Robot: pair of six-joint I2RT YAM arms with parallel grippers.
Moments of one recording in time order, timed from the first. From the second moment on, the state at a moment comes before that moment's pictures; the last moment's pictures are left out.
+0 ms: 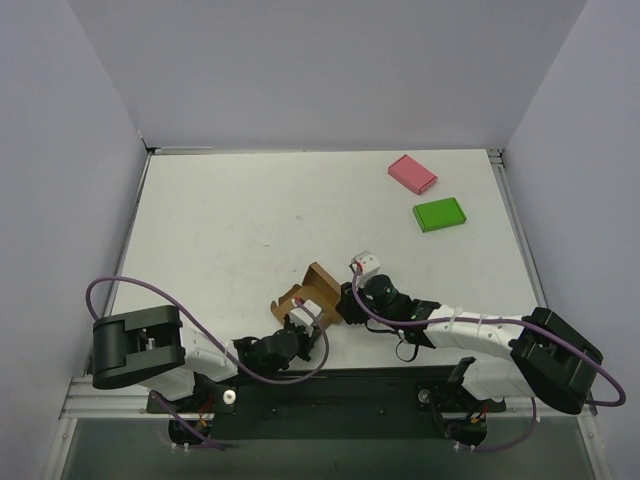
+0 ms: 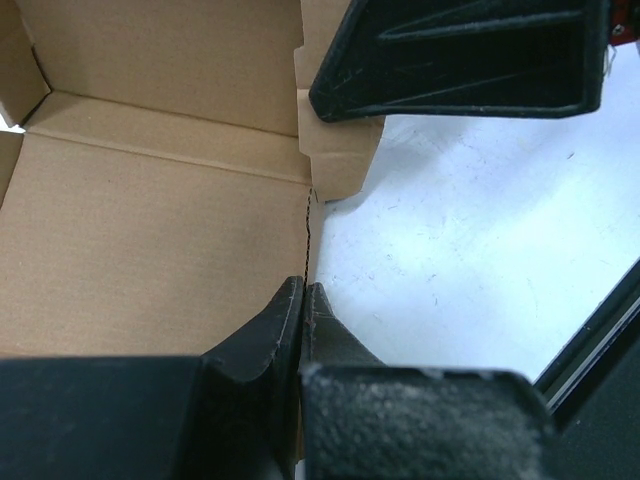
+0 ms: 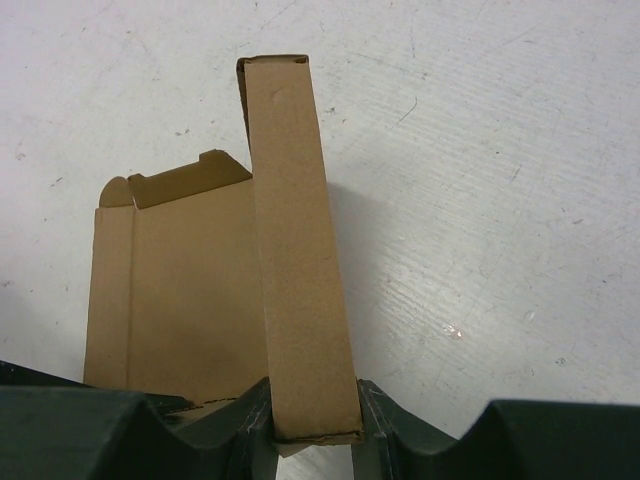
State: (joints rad) left arm -1.32 1.45 0.23 0.77 -0.50 -0.39; right arm 0.89 1.26 0.40 0.25 0.12 0.35
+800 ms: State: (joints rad) left arm -1.39 1.51 0.20 0.88 -0.59 -0.41; right arm 0.88 1.25 0.40 0.22 0.10 0.41
